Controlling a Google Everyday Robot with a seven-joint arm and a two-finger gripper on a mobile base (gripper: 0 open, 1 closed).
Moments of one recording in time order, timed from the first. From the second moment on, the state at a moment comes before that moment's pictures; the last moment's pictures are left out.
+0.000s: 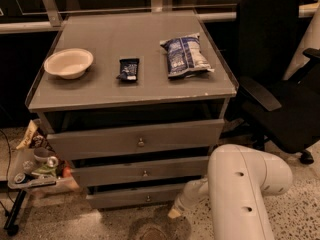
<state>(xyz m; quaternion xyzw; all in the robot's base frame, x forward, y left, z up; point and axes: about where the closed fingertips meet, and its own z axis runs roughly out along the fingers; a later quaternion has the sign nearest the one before) 0.535 -0.097 0.154 -0.45 0.87 0.13 0.12</state>
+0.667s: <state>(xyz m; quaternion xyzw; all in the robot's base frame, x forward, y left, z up) 0.546 -0.096 0.151 -0.45 0.88 0.12 0.13</state>
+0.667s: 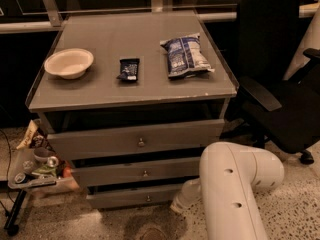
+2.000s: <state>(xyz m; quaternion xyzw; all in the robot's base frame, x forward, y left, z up) 0.585 -0.095 0.150 -0.42 0.89 0.10 0.16</state>
